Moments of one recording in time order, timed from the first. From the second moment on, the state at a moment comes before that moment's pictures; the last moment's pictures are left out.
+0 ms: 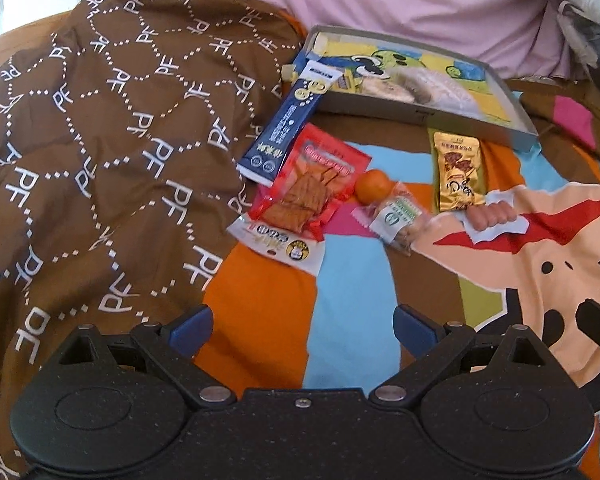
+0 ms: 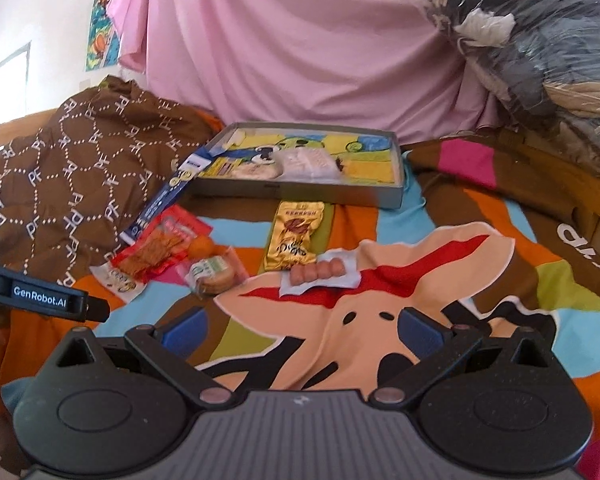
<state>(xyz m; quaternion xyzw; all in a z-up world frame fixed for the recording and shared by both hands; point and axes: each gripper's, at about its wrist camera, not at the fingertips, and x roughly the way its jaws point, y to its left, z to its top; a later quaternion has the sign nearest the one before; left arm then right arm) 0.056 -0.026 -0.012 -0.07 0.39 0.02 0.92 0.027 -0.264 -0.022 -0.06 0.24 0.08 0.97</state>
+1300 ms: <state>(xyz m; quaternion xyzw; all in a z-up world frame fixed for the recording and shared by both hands) 0.113 -0.016 0.003 0.06 0.43 -0.02 0.90 0.055 -0.254 -0.051 -0.03 0.28 0.12 0.95</state>
